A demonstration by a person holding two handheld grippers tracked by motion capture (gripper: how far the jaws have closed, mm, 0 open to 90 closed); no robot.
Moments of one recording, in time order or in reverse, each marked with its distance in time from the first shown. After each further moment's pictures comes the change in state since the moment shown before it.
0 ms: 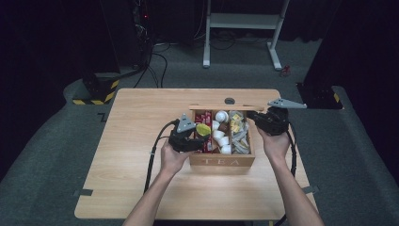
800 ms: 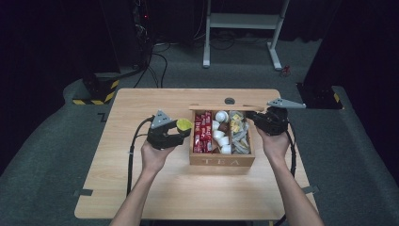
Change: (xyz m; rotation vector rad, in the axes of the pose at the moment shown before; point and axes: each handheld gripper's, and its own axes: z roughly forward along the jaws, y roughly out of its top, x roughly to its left) left arm 0.039 -0.006 -0.048 -0.045 0.043 -0.082; right arm 0.001 0.000 0.002 0.007 0.006 0.004
